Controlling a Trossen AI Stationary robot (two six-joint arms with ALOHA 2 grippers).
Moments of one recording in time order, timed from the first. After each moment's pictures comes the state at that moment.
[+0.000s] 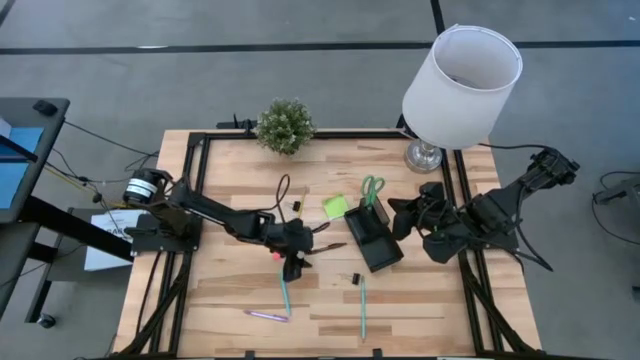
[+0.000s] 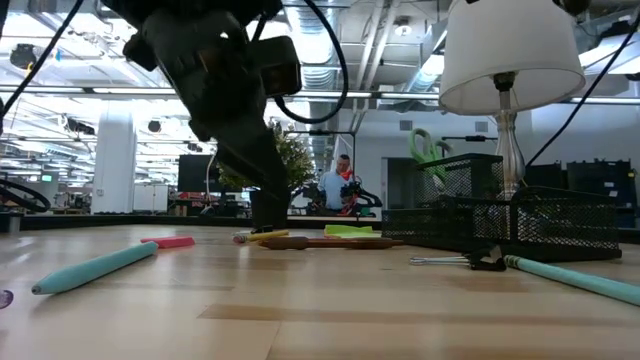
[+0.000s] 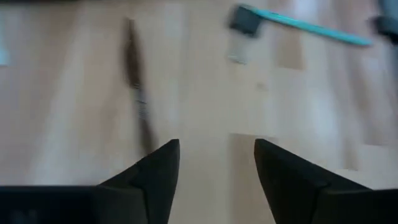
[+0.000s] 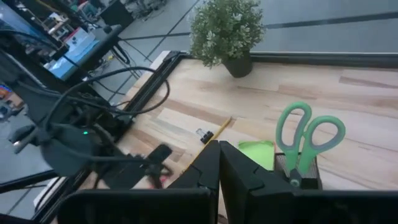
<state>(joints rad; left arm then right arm) -0.18 1.70 0.89 0.01 0.06 -0.32 0.58 1.16 1.15 -0.93 0.99 1.38</state>
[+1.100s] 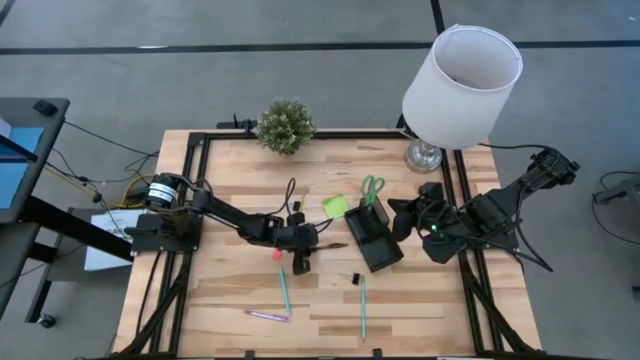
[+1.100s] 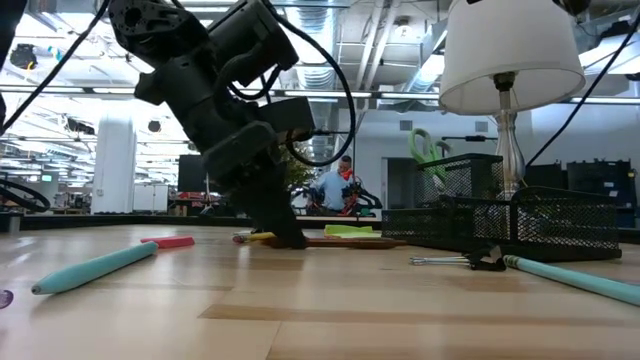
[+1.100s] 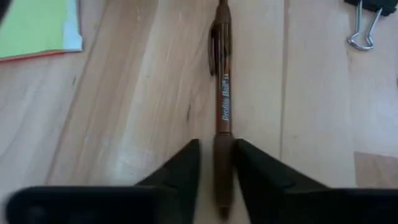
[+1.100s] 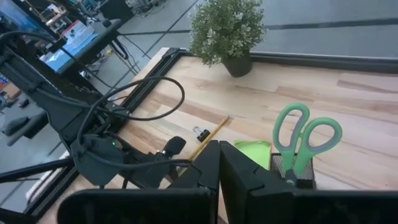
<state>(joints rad) -0.17 1.87 0.89 0.07 -0.11 -0.29 0.58 1.16 1.15 -0.93 0.99 1.34</state>
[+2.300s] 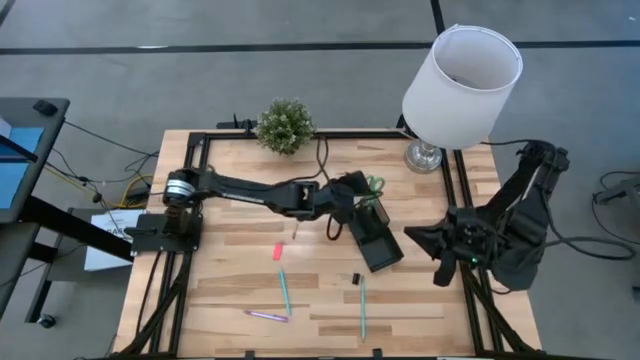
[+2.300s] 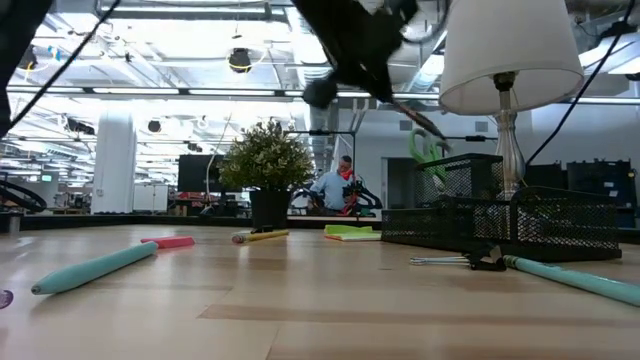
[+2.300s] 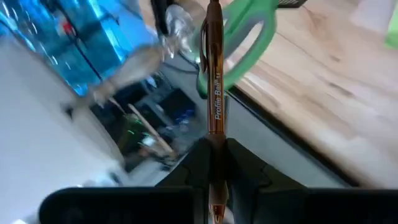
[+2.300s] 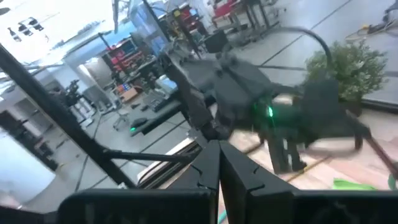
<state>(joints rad) -0.04 1.98 1.62 -0.26 -0.72 1.67 0.95 1.13 1.19 -0.48 1.26 0.89</state>
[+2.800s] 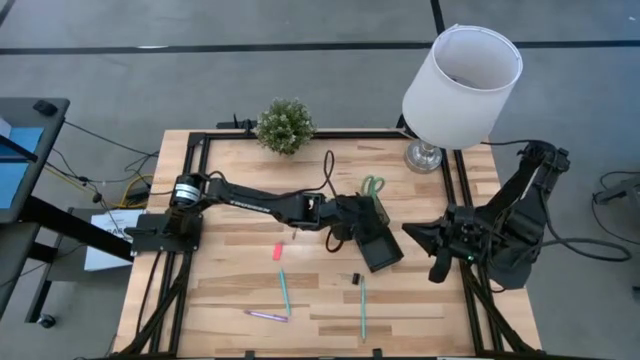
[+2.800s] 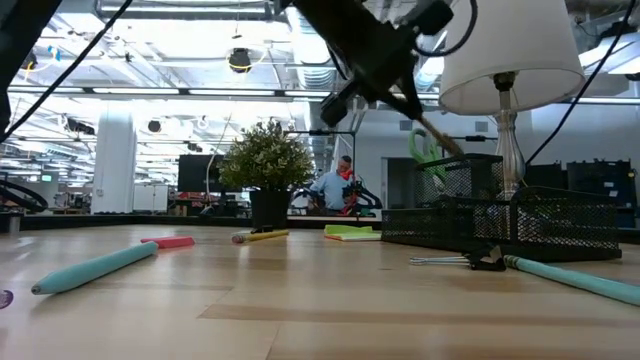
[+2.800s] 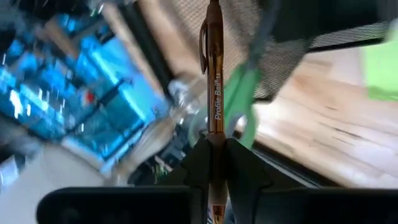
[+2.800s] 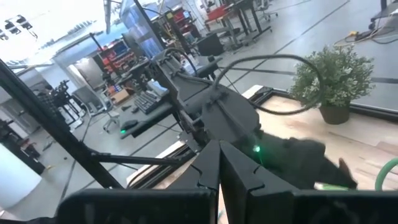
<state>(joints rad) -0.08 2.03 1.62 -0.24 -0.57 1.85 0.93 1.13 1.19 -0.50 1.26 0.88</state>
